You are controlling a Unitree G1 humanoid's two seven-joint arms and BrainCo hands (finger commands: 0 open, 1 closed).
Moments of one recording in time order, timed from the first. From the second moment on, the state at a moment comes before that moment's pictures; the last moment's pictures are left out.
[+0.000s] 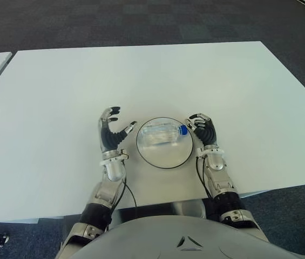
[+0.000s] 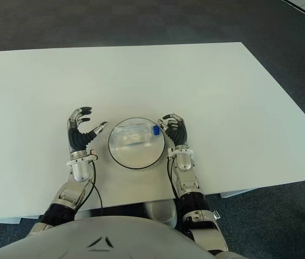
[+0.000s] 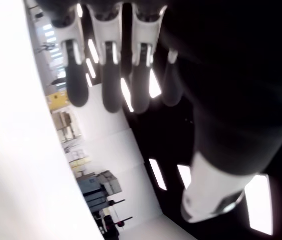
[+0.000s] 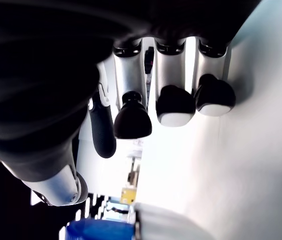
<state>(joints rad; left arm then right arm) 0.10 0.03 -0.16 0.30 0.28 -0.44 0.65 -0.07 -0.04 0.02 0.46 -0.13 -0.32 -0.14</state>
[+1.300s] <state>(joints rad) 0.18 -0.02 0.02 0.21 0.10 -0.24 0.28 -0.01 -0.02 0.14 0.34 -0.14 -0.24 -0.03</state>
